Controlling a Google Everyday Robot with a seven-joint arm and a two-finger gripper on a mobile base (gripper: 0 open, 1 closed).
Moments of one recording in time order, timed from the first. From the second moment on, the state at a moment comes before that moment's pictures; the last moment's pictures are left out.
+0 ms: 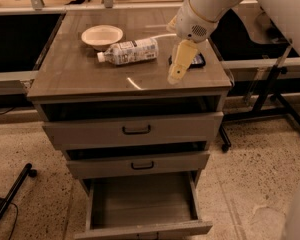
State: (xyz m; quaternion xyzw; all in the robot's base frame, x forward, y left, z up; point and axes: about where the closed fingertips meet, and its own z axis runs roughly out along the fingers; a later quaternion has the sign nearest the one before) arm 0.637 -0.065 0.916 -0.68 0.68 0.07 0.24
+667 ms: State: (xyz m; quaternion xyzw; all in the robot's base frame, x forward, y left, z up) arm 0.671 -0.022 0.898 -0.70 0.67 0.07 0.24
